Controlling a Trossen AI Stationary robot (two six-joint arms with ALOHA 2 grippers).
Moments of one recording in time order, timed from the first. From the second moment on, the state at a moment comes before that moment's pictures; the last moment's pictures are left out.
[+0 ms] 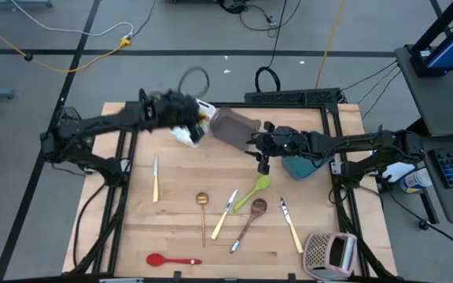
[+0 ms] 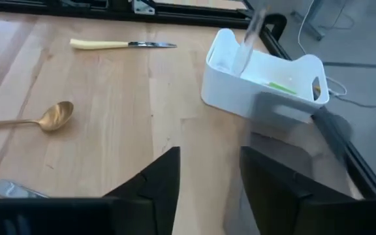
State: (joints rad) left arm 0.35 1.31 1.18 -0.49 -0.17 -0.08; right arm -0.14 1.32 0.80 0.05 0.08 -0.12
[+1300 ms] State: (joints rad) left arm 0.78 1.89 1.37 -0.81 -0.07 0.05; right arm -0.14 1.32 0.80 0.07 0.08 -0.14
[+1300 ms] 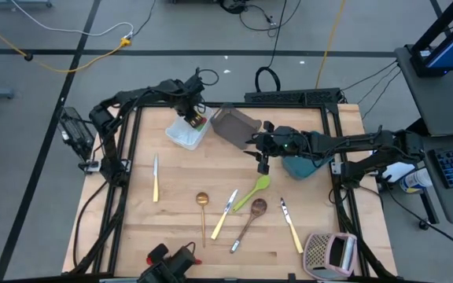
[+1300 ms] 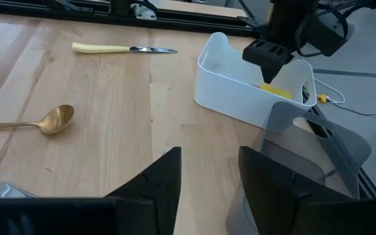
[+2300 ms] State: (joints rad) left arm 0.86 1.81 1.37 -0.98 -0.29 0.02; right arm -0.14 1.32 0.80 0.07 0.08 -0.14
